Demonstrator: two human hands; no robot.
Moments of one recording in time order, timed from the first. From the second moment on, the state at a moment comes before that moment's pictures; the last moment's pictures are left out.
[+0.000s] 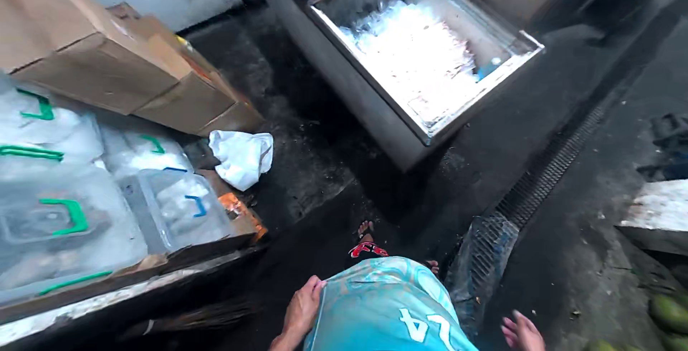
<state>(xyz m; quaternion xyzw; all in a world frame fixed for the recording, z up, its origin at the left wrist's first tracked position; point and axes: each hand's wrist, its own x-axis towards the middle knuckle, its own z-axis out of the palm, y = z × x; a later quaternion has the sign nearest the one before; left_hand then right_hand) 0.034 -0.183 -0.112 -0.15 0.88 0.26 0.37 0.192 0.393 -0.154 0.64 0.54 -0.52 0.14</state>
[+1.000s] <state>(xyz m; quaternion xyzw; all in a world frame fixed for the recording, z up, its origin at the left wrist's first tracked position) -0.777 -0.152 -0.098 -0.25 0.87 0.41 0.09 -0.612 0.308 -0.103 0.31 0.90 -0.28 0.13</state>
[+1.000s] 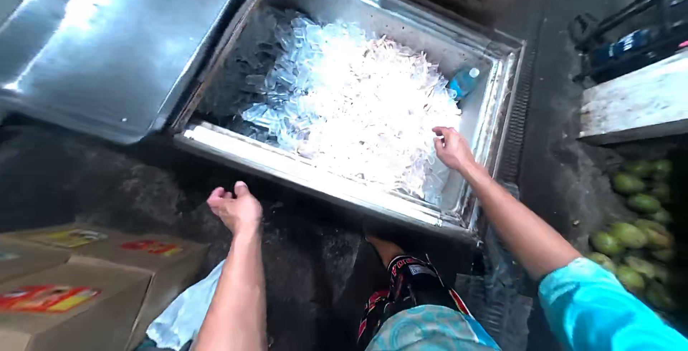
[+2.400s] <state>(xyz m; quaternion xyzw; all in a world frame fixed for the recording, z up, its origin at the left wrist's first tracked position) -0.864 -0.084 -0.121 -0.41 0.88 0.24 0.04 -0.613 0.259 -0.146 0.40 0.88 -0.18 0.20</state>
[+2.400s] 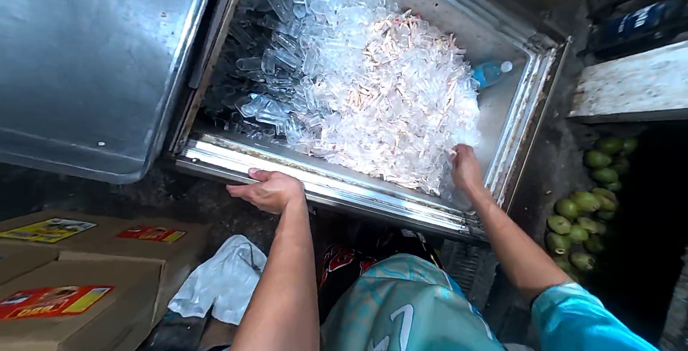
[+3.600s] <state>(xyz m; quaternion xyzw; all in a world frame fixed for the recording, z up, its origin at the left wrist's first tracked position) -0.863 -0.083 -0.124 -0.42 0.88 0.23 0.03 -0.790 0.303 -0.192 0.04 0.96 -0.11 0.24</state>
